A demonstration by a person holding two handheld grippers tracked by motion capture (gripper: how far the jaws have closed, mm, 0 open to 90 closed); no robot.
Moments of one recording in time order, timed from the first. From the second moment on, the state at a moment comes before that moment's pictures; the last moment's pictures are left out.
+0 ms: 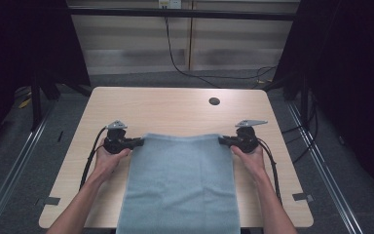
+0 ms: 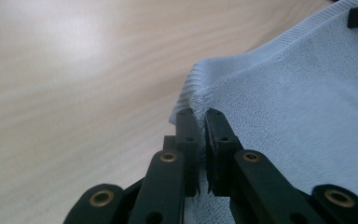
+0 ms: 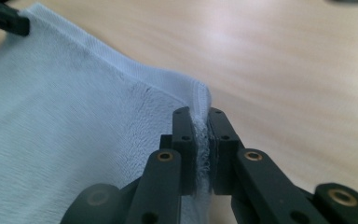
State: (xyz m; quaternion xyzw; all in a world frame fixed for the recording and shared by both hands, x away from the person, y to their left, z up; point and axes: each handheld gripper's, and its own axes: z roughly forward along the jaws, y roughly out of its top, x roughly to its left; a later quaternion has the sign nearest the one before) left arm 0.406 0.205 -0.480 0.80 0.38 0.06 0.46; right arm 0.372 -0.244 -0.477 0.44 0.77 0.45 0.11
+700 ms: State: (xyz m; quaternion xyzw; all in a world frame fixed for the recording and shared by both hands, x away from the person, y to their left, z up) left arm 0.430 0.213 -0.372 0.75 0.36 0.12 0.54; right arm 0.397 -0.255 -0.351 0.40 0.73 0.52 0.19
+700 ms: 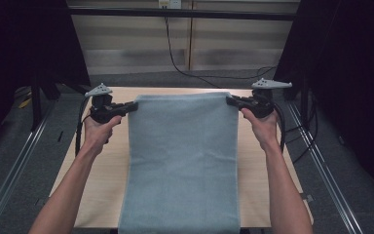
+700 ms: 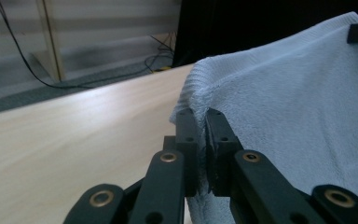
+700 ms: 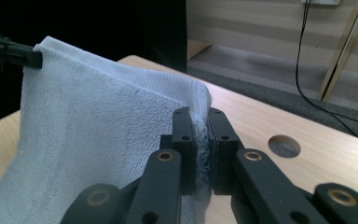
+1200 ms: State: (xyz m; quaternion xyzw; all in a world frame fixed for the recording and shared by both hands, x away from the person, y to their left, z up) left arm 0.460 0.212 -0.302 0.73 0.36 0.15 0.56; right arm 0.432 -0.257 -0.300 0.42 0.69 0.55 0.21
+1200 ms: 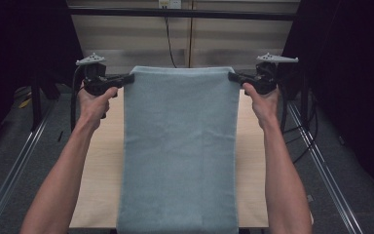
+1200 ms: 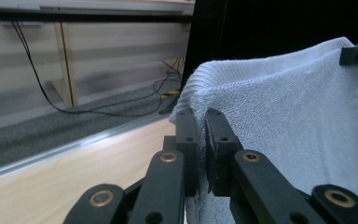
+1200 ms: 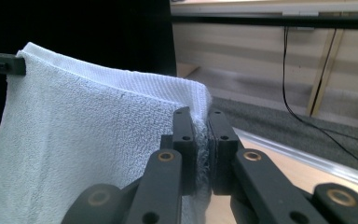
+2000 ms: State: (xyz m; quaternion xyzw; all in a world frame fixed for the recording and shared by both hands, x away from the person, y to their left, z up) left arm 0.317 0.227 -0.400 0.76 0.34 0.10 0.54; right arm 0.283 -0.255 -0.363 0.35 0.74 0.55 0.14
